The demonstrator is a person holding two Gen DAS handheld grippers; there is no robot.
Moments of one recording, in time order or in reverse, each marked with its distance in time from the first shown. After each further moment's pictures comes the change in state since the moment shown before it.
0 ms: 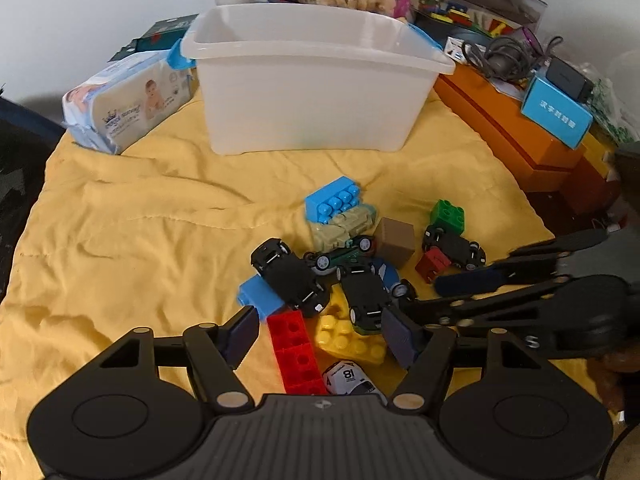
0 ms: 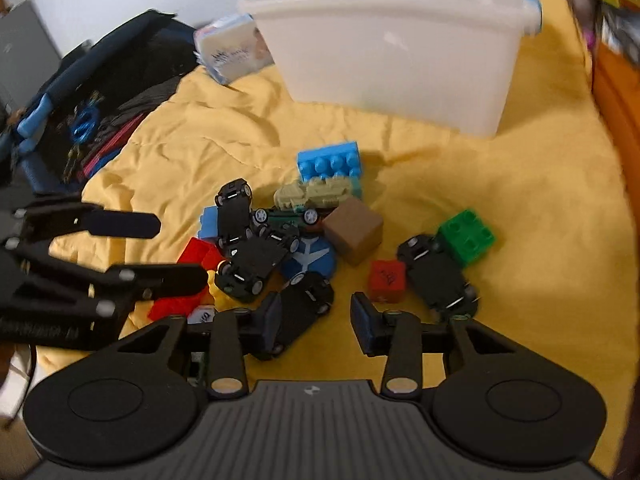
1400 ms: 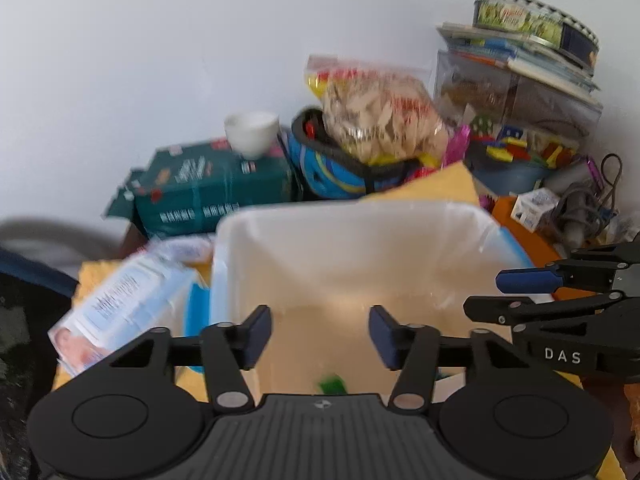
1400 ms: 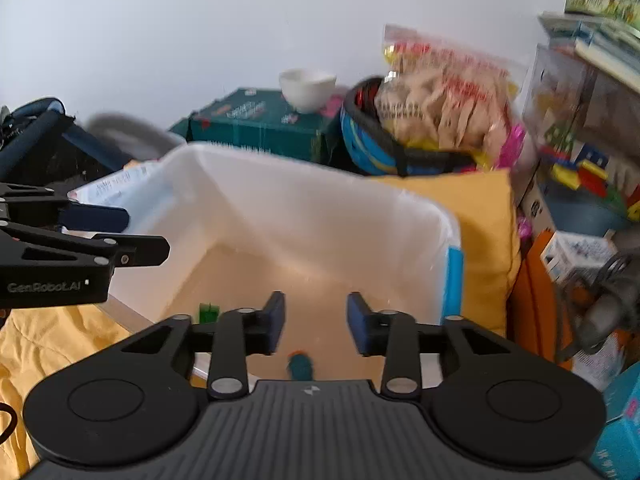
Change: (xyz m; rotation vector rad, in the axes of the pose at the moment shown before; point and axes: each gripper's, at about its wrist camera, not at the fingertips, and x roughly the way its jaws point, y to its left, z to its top) left arm 0.027 0.052 0.202 0.033 -0.270 0.059; right arm -0.033 -0.027 0.190 -0.128 -0.297 -0.310
